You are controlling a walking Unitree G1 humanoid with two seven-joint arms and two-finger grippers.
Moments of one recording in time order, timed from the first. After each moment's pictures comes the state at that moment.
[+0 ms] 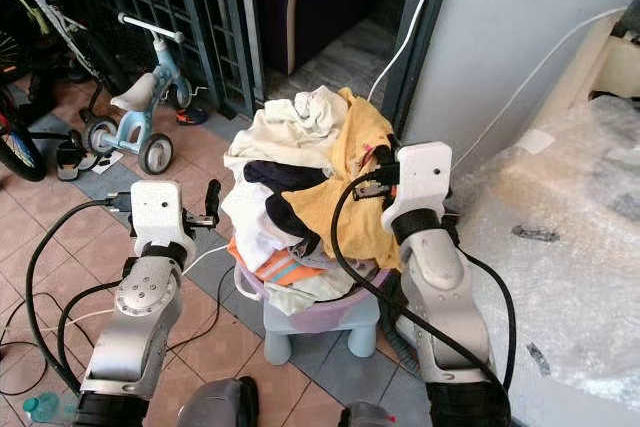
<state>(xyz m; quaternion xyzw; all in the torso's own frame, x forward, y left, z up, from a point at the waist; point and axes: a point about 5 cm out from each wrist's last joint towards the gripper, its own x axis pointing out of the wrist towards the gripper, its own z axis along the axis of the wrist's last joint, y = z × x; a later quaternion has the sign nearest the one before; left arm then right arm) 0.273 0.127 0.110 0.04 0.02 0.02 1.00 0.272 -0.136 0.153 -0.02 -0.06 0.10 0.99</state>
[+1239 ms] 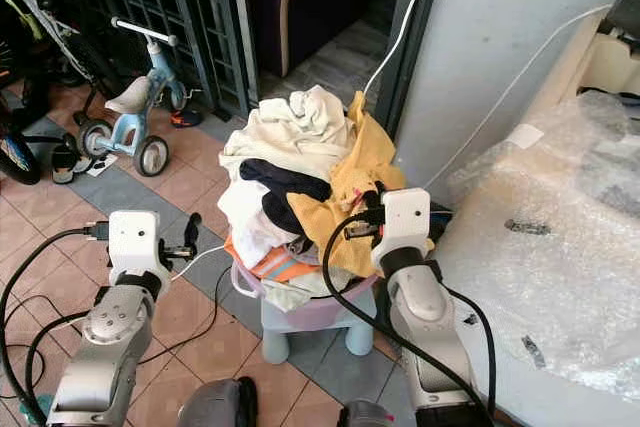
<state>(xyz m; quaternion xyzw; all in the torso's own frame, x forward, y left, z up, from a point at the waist) 0.249 0.159 0.082 0.05 0.09 0.02 0.99 0.265 -0.139 0.109 -0.01 -0.01 0.08 1.00</state>
